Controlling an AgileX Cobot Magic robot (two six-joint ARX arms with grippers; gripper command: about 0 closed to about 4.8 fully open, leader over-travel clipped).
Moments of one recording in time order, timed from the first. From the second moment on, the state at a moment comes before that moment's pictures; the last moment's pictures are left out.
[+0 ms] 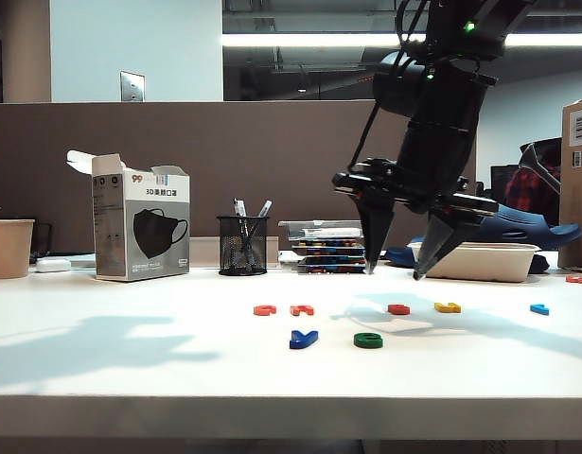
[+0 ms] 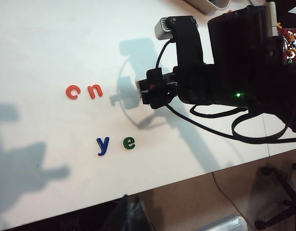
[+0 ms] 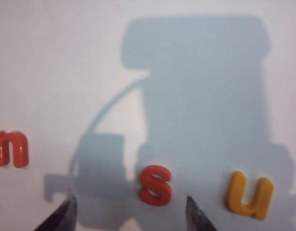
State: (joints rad) left arm -0.71 1.35 1.68 -1.10 0.04 -0.66; right arm 0.42 1.92 1.46 -0.68 -0.08 0.24
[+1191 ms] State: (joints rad) left arm -0.71 1.35 1.68 -1.10 0.04 -0.66; right arm 0.42 2.00 1.46 -0.68 -0.10 0.23
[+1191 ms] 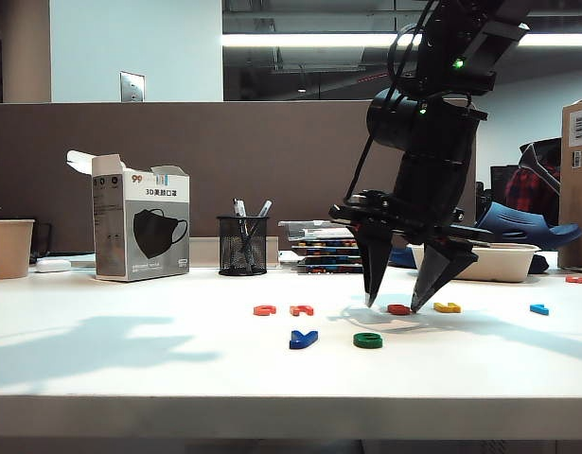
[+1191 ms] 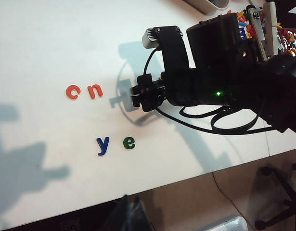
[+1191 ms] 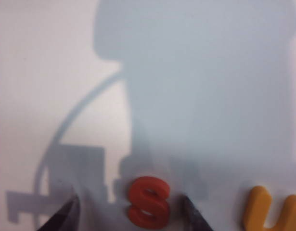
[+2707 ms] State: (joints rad) left arm -0.71 1.35 1.68 -1.10 0.04 -0.66; right arm 0.39 2.00 1.46 -0.71 -0.13 0.23
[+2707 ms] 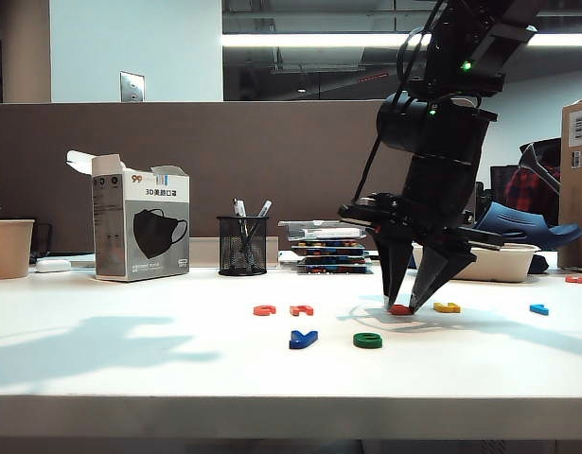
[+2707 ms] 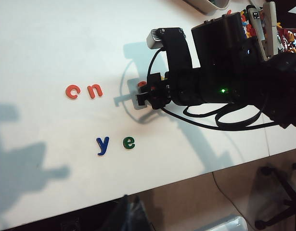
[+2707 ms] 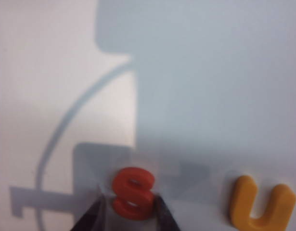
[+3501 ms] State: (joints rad) left arm -0.71 1.35 1.68 -1.10 0.04 -0.66; right arm 0.39 2.00 1.46 -0.69 -0.13 0.23
